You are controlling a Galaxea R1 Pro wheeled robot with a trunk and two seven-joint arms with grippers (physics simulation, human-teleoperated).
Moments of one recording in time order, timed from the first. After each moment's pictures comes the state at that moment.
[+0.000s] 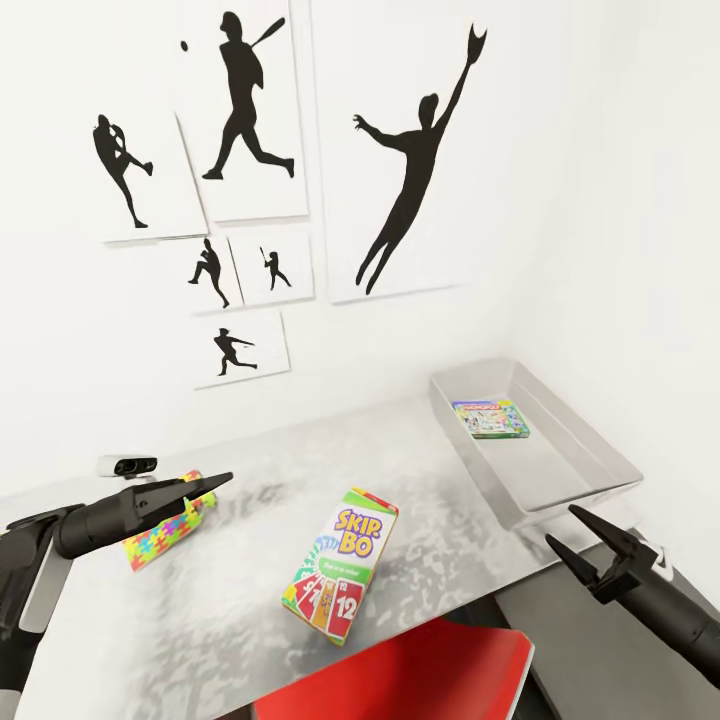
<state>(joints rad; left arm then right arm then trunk) -0.45 0.28 0.27 -1.36 0.41 0.96 -1.57 -0.03 -0.22 -0.47 -1.57 -1.45 1.04 0.44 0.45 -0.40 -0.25</state>
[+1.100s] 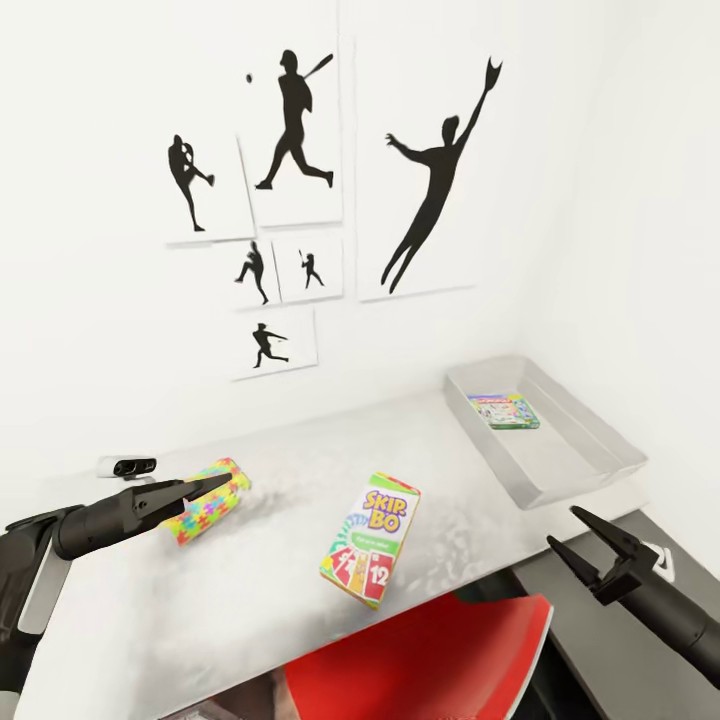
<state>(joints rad) -0.44 0.28 0.27 -1.36 0.41 0.96 -1.57 -0.03 -0.22 -0.48 -1.56 -1.45 1.04 0.45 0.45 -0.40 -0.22</state>
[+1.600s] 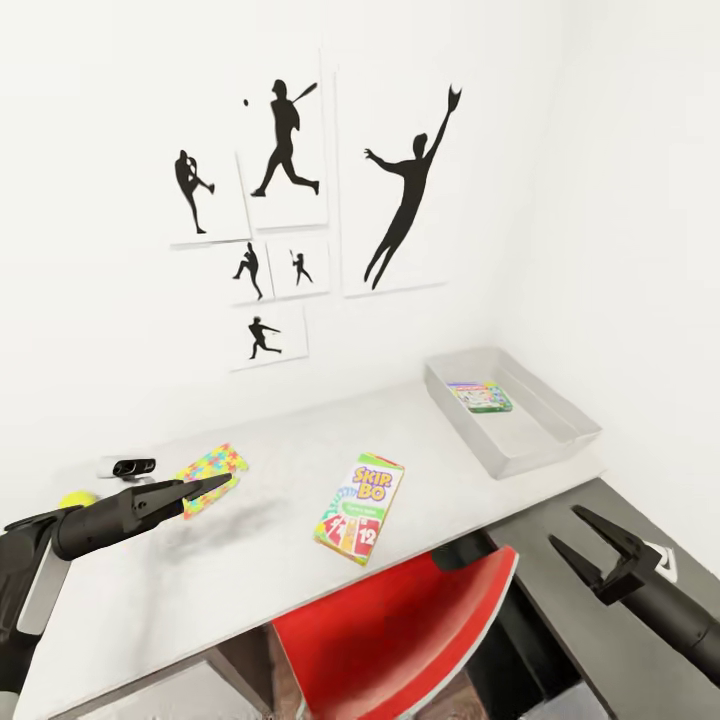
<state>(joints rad) -0.44 0.28 0.28 -1.37 0.41 0.95 -1.57 -0.03 -0.22 -0.49 -1.56 -1.45 1.04 0.45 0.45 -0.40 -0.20</state>
